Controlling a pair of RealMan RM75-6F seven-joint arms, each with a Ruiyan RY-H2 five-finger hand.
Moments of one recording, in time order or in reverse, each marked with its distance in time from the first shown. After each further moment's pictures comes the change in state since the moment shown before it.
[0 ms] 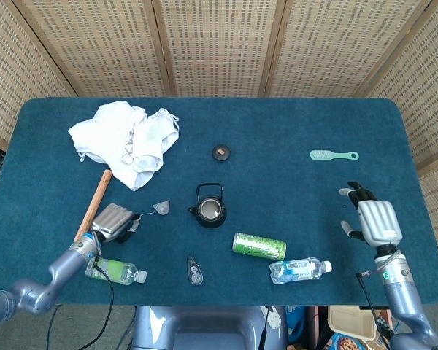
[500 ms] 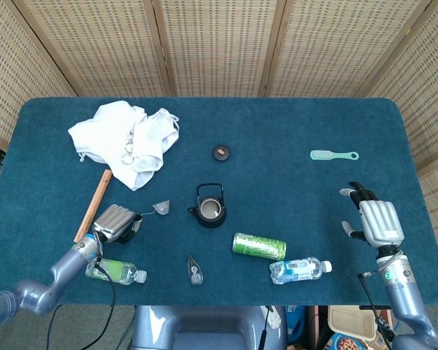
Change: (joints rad) left arm -0.003 -0.003 -0.004 -0.012 -0.020 -0.006 -0.019; right arm -0.007 0.015 0.003 -0.013 -0.005 -0.008 0.015
